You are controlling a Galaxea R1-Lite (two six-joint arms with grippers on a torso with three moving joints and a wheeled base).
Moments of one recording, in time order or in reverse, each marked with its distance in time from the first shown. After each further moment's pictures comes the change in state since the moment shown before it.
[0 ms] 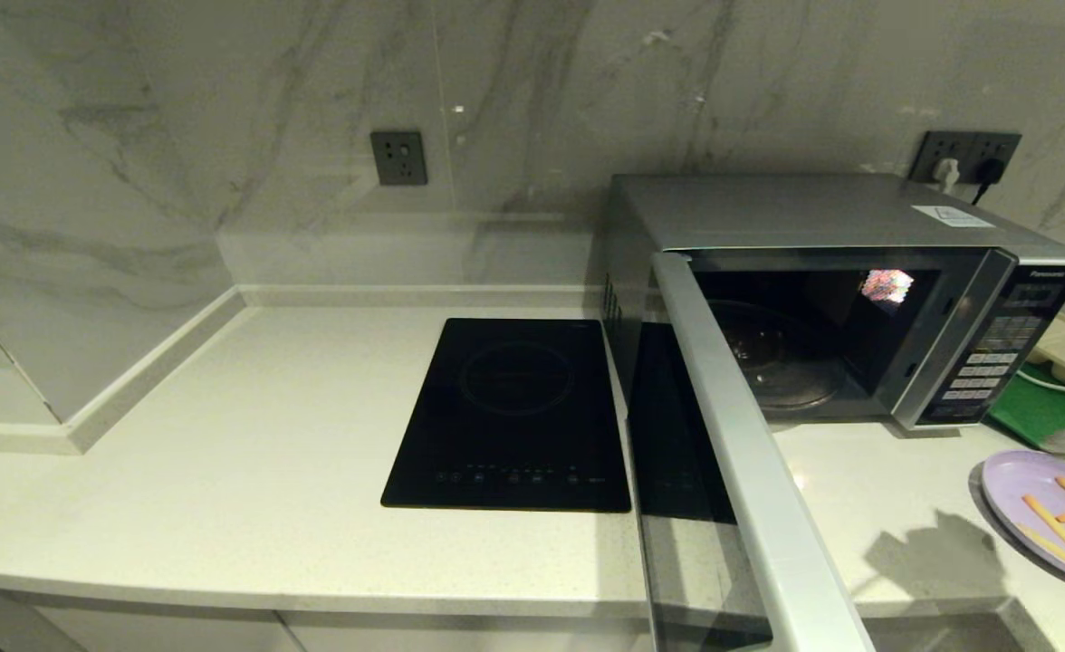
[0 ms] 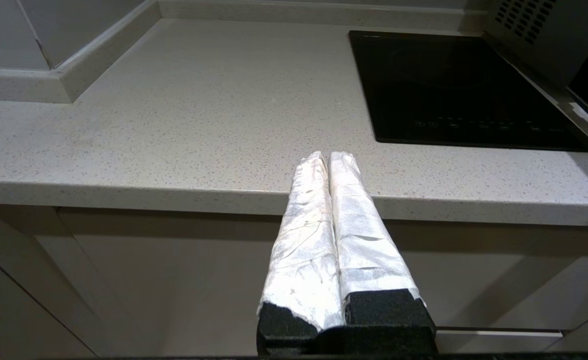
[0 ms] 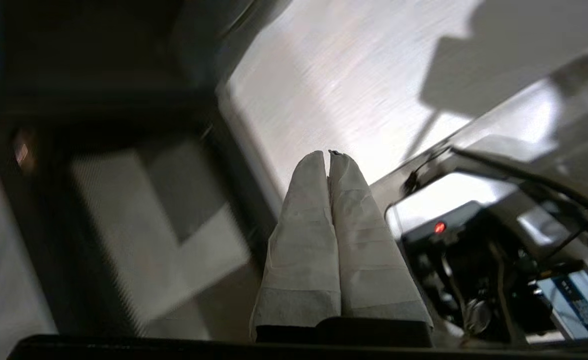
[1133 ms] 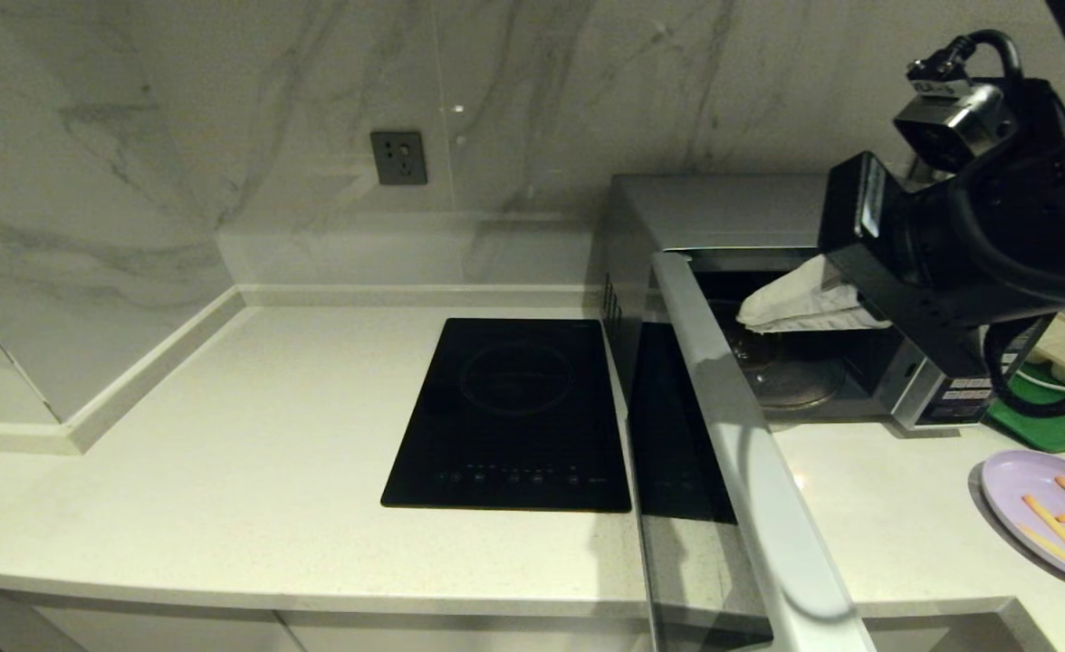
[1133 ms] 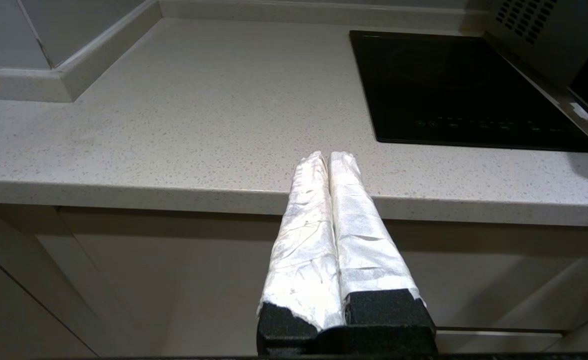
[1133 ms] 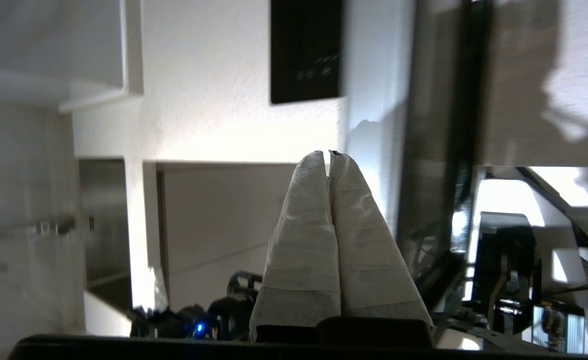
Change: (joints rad) left arm 0.000 0.000 0.000 0.000 0.000 0.000; right arm 0.999 0.327 -0.788 0.318 -0.457 0.210
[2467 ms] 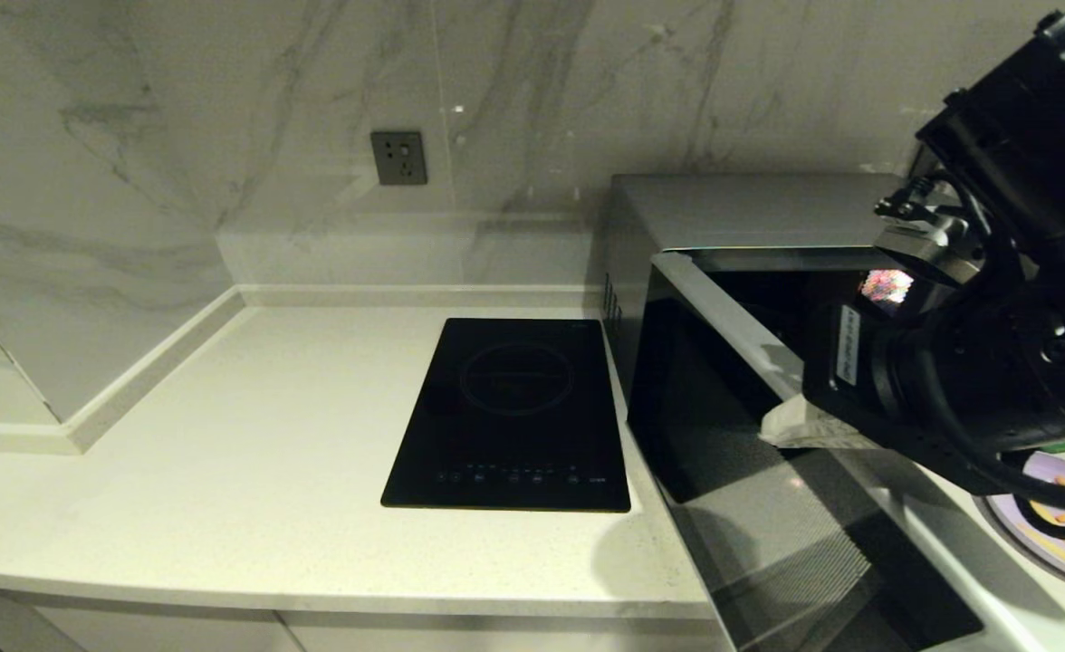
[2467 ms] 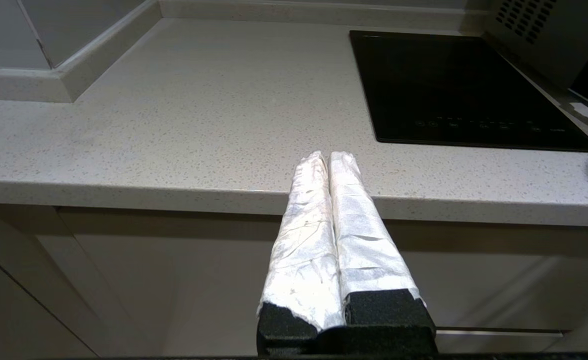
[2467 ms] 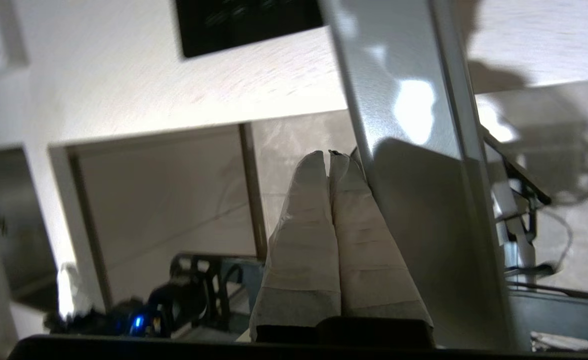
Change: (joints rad) left arm 0.000 0.000 0.000 0.000 0.000 0.000; right arm 0.036 -0.039 0.203 0.076 -0.100 0.091
